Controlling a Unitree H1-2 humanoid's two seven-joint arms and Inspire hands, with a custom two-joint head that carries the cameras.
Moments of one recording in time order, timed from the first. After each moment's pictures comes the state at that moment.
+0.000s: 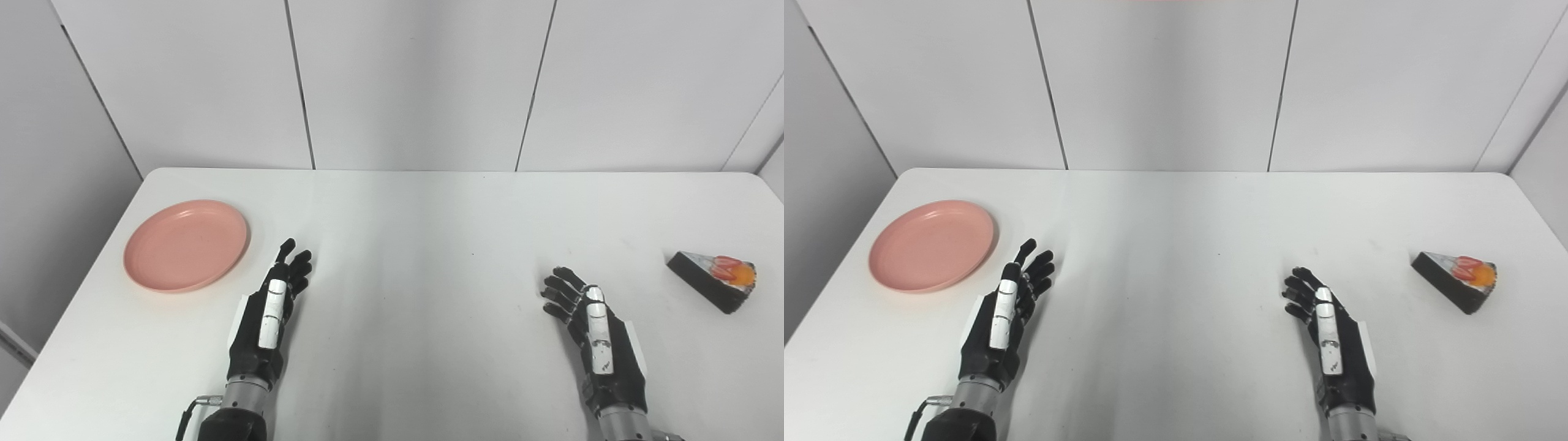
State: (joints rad) left arm -0.07 0.04 0.03 -0.17 -0.07 0.10 -0.02; right arm -0.04 0.03 -0.02 -0.13 0.05 0.06 -0.03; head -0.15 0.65
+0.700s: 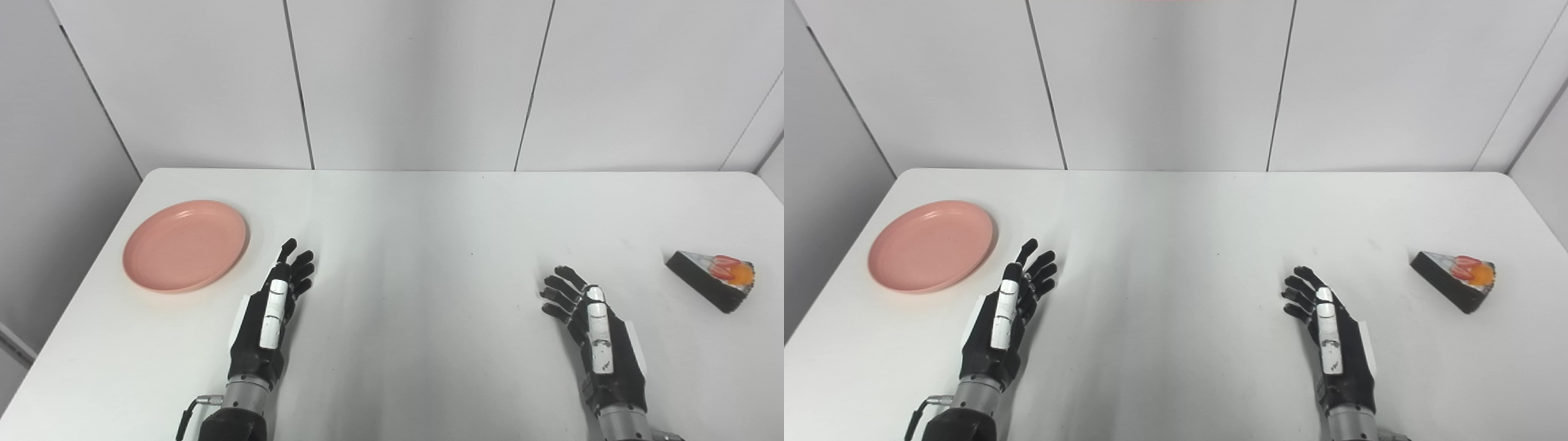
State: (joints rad) left arm -0.07 0.05 0.02 -0.17 -0.07 0.10 -0.02; right arm -0.05 0.03 -0.03 -0.11 0.05 0.05 -0.03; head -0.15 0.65
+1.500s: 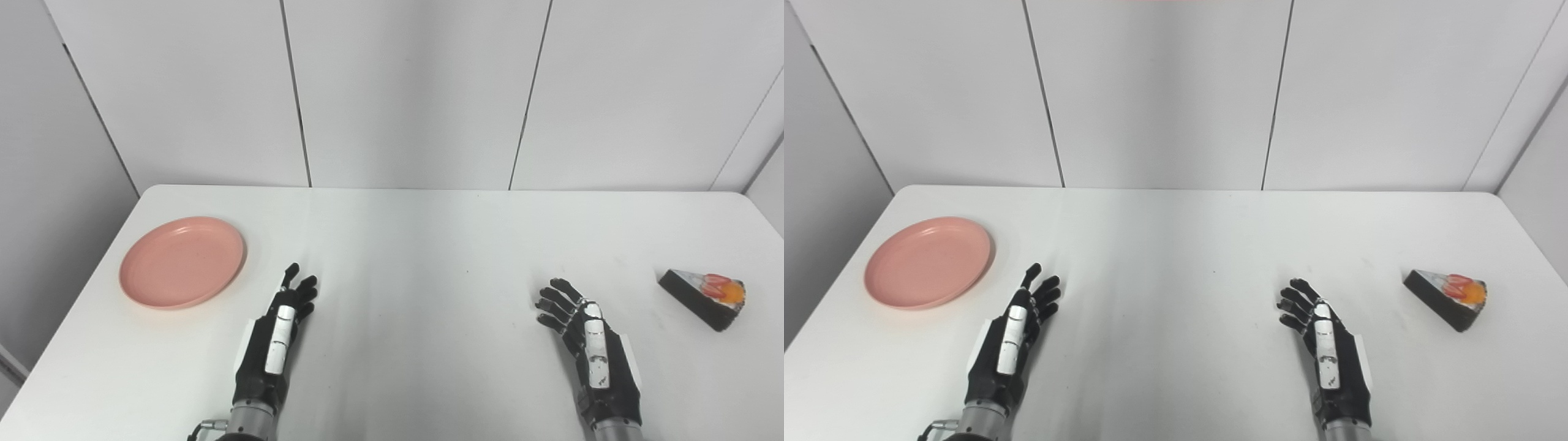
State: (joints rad) left arm -0.07 0.02 -0.01 -0.05 -0.02 -0.01 -0.01; right arm -0.10 -0.01 -0.05 0.03 0.09 -0.11 0.00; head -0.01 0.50
